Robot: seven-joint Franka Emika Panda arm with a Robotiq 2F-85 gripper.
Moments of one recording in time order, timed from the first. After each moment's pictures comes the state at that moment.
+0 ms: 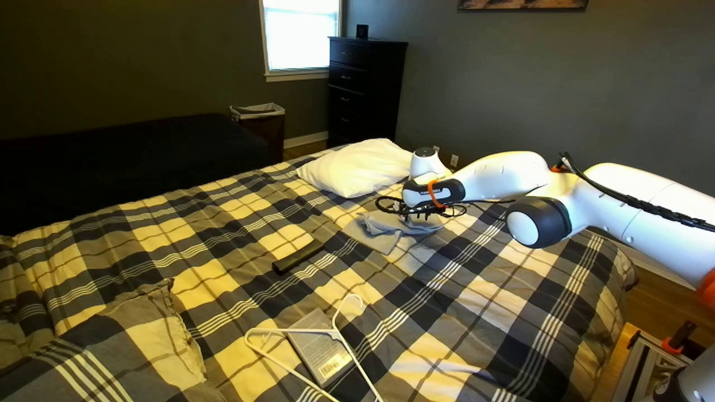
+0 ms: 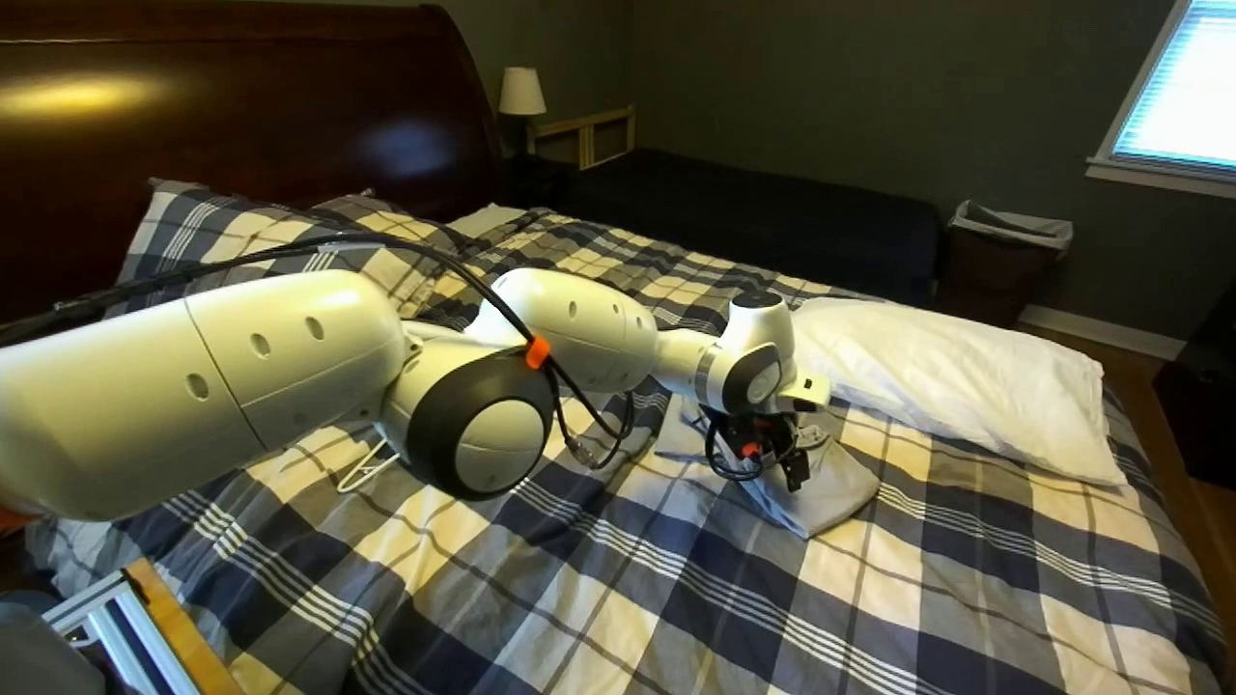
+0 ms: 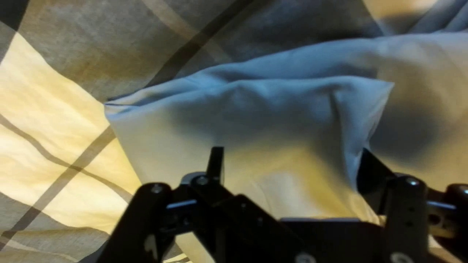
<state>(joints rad) -0.23 1.49 -0.20 -0.63 -0.05 2.33 0.47</state>
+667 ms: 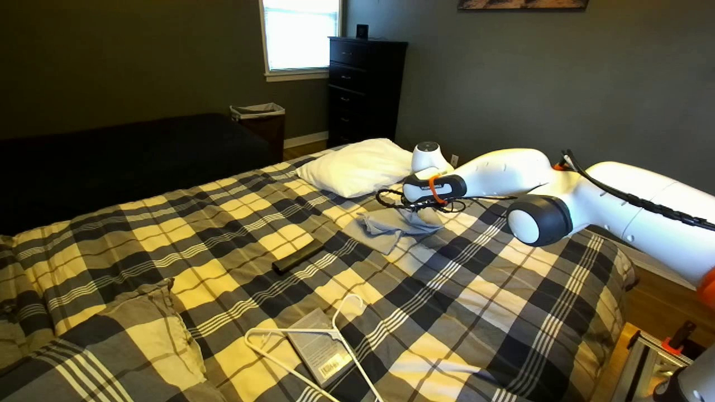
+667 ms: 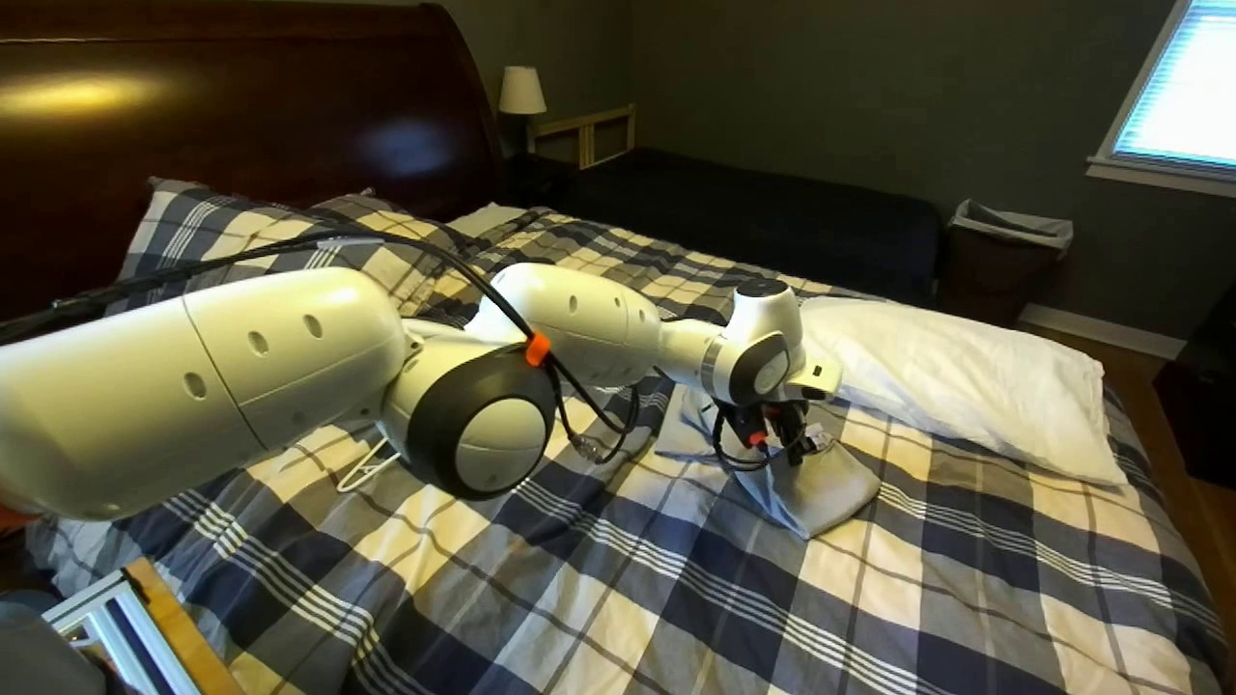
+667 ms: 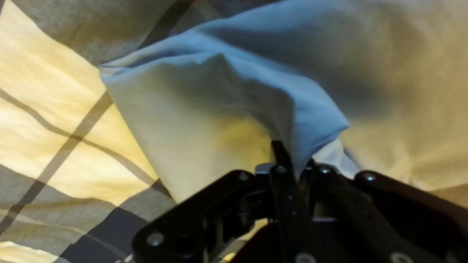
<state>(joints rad) -0.23 1.48 -0.21 -0.60 -0.05 2.37 0.50</state>
